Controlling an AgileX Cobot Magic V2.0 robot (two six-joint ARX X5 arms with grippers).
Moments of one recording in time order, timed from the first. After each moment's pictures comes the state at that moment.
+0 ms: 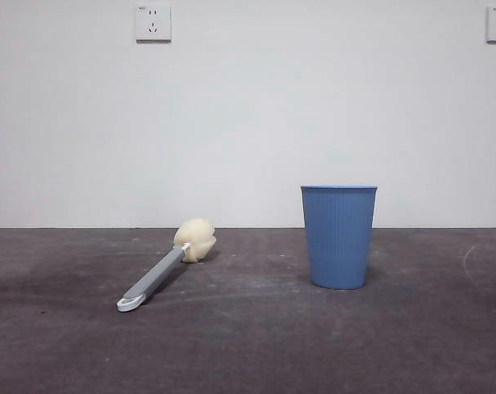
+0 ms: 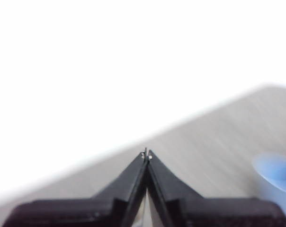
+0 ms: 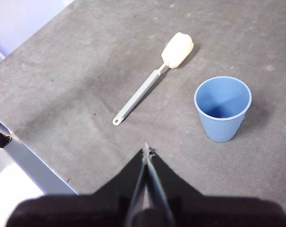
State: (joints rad) left arm -0.22 0.61 0.79 -0.14 0.15 0.20; right arm 0.54 0.79 1.04 -0.82 -0.23 0.09
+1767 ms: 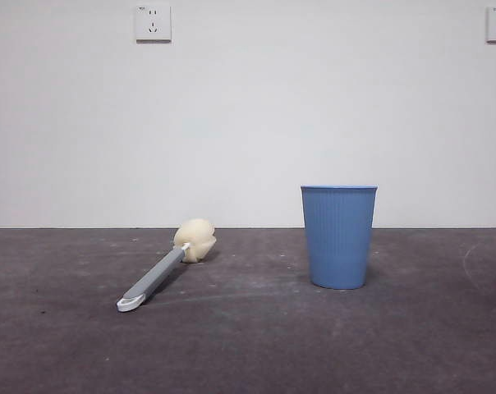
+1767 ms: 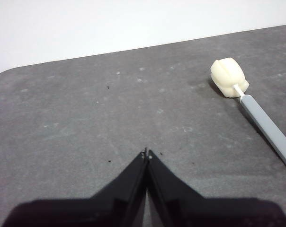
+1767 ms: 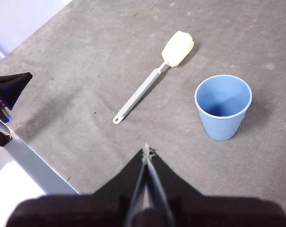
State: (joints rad) left arm -0.06 0.00 0.02 -0.18 0.03 0.10; right arm 0.54 0.78 1.04 -0.83 -0.23 0.09
